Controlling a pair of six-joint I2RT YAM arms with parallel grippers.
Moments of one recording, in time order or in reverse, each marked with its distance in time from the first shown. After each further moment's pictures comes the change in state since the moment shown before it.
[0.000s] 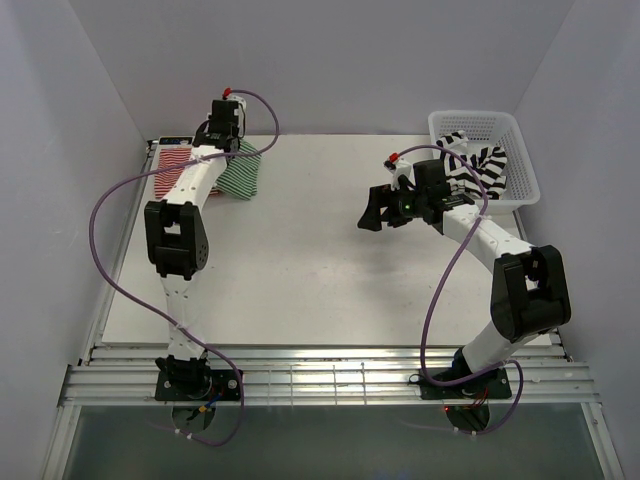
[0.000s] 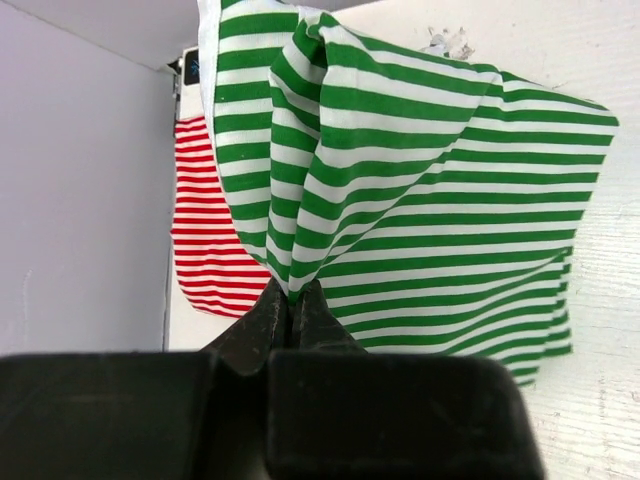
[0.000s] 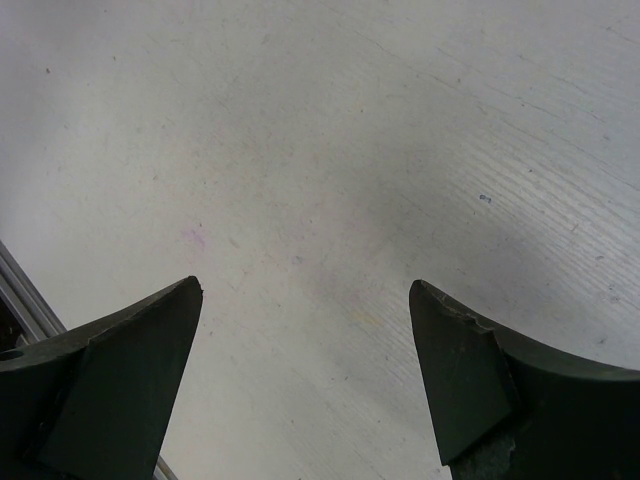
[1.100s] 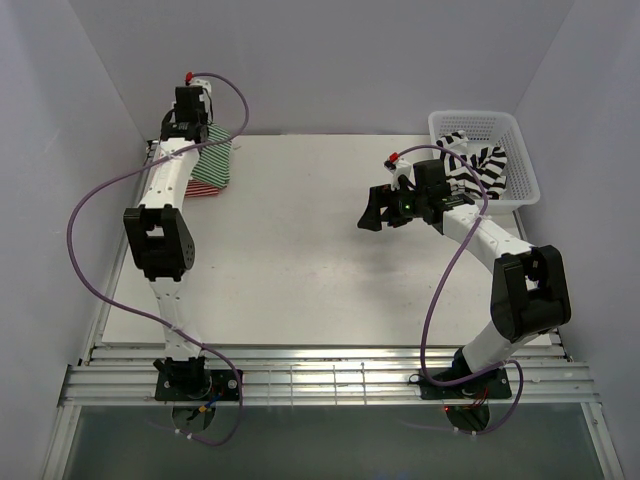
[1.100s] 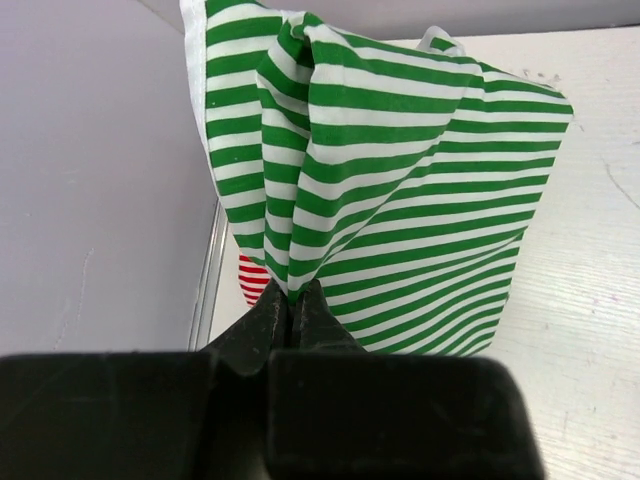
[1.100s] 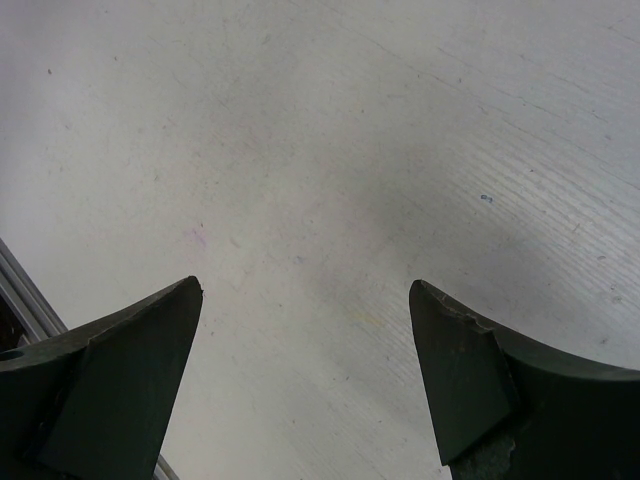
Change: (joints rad) left arm 0.109 -0.056 0.073 -0.063 0.050 -0.035; right arm 0.000 0.000 0.000 0.000 -0.001 0.003
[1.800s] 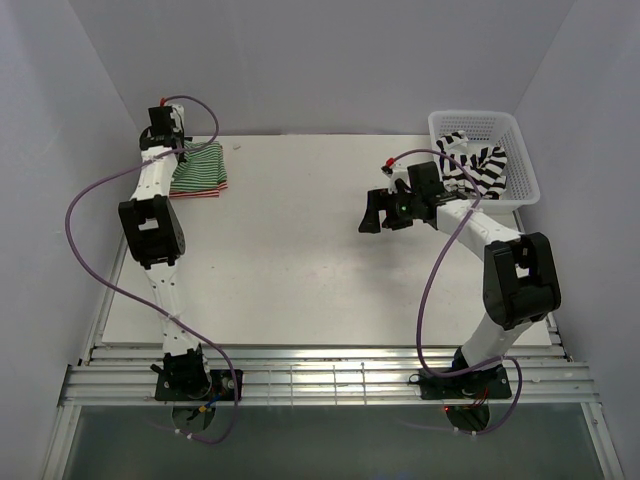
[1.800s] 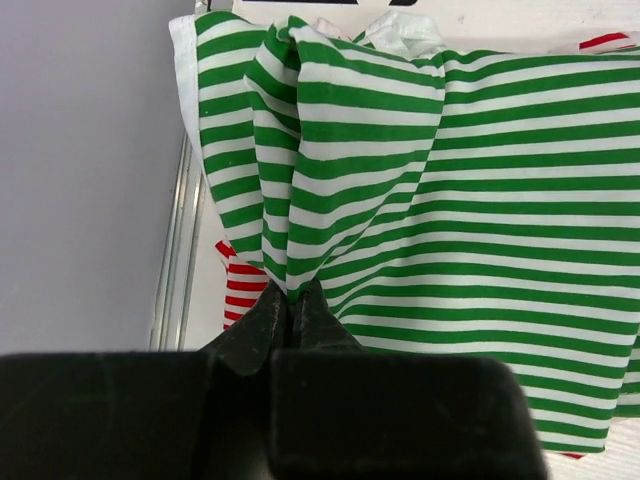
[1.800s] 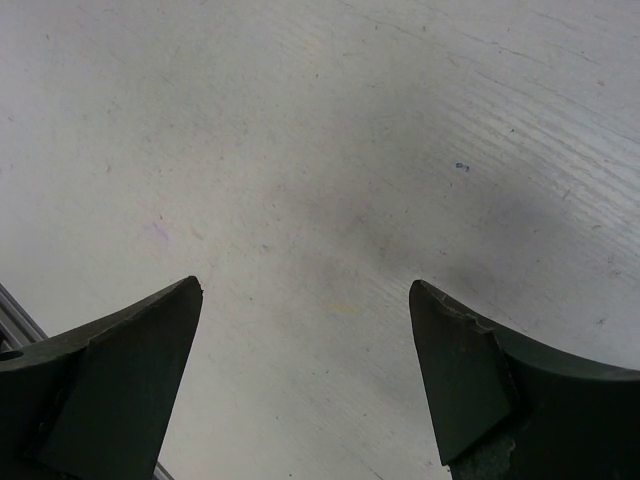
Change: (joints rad) left arm 0.196 0.258 0.135 0.003 0.211 -0.024; right arm 0.000 0.084 0.031 -0.056 0.050 0.001
